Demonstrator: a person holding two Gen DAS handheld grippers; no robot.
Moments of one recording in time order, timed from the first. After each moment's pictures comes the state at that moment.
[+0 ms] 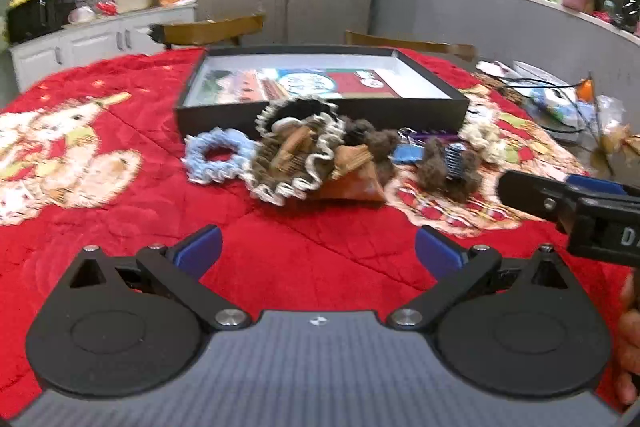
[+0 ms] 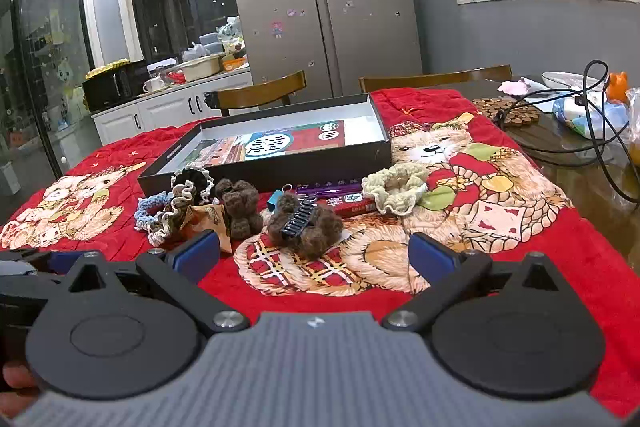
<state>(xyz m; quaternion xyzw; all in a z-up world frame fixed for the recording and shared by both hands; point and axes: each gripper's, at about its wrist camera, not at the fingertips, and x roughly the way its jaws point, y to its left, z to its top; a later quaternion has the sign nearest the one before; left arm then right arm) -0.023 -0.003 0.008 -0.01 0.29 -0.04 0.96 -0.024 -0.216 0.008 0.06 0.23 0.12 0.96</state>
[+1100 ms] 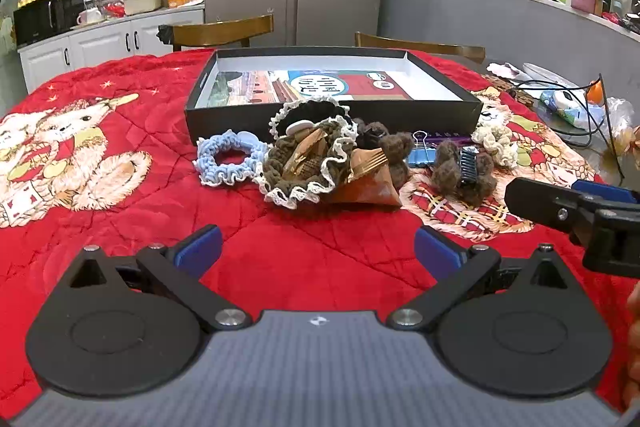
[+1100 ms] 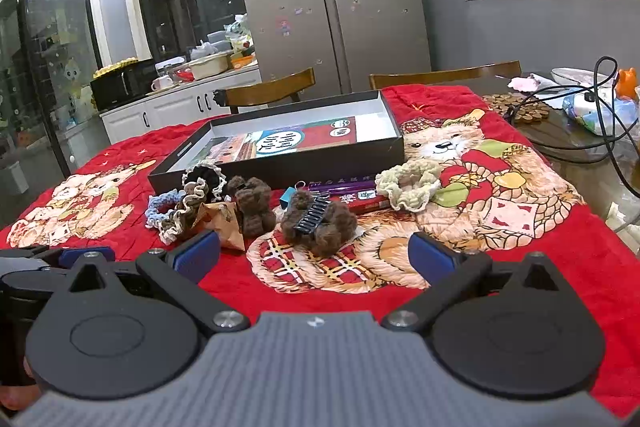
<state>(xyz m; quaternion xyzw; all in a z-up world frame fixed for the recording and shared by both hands) -0.017 0.004 0.007 -0.01 0.29 -0.04 0.96 -0.022 -0.213 0.009 0.07 0.23 0.13 0.96</state>
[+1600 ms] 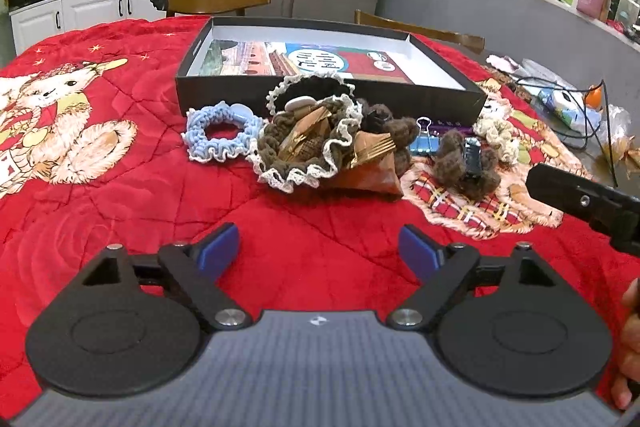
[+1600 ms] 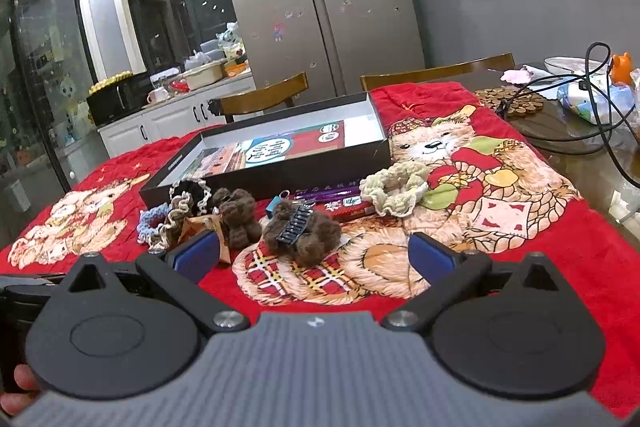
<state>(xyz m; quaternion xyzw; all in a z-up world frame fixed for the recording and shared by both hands) -0.001 0.012 -0.001 -0.05 0.33 -0.06 0.94 -0.013 -0.231 0.006 0.10 0.23 0.13 0.96</state>
